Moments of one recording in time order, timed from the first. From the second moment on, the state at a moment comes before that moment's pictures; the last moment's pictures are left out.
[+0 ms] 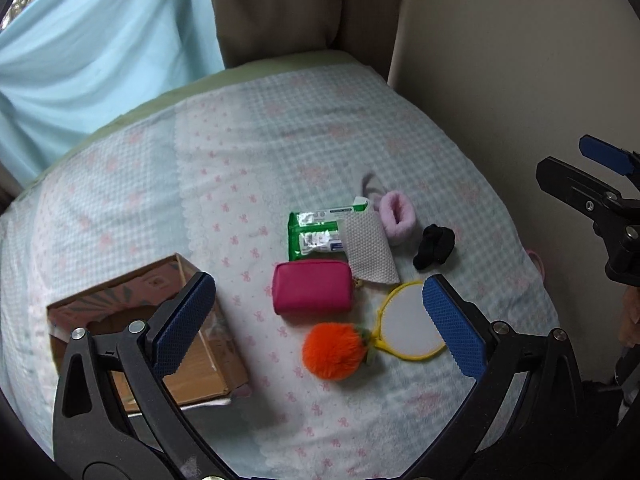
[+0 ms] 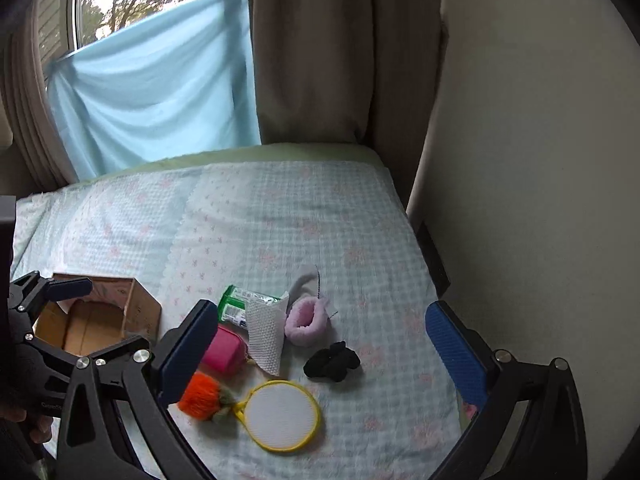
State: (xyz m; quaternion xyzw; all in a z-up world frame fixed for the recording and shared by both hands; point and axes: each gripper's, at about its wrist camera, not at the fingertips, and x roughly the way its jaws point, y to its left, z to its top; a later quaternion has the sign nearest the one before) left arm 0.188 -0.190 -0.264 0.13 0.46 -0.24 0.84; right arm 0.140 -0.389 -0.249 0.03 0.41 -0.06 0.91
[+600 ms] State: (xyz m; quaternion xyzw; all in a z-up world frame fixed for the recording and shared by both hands) left arm 0.226 -0.226 -0.453 0.13 0.52 -0.17 0.83; right arm 0.219 -0.373 -0.437 0.13 0.52 0.05 0.84
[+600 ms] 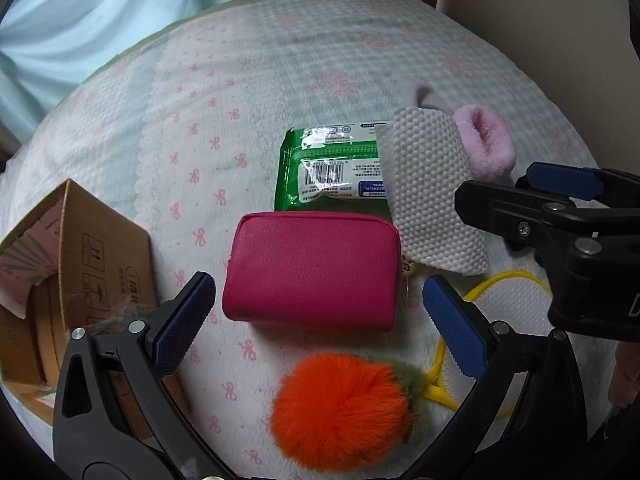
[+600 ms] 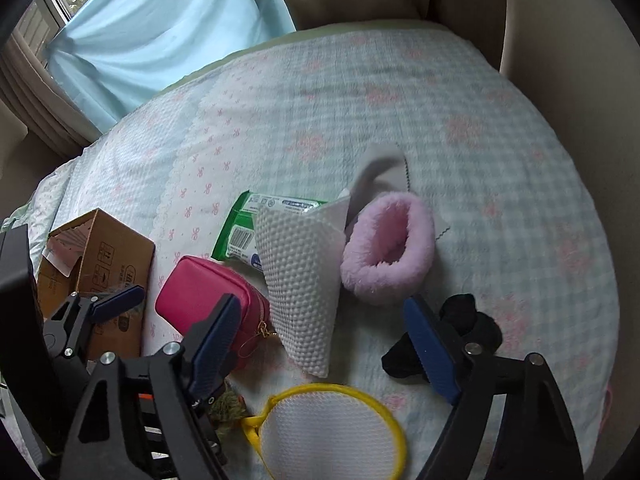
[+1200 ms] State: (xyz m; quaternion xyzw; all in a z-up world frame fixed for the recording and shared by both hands) left arm 0.252 -0.232 -0.483 0.15 0.52 -0.18 0.82; right arm 0.241 -0.368 -0.475 0.23 0.55 0.05 0.81
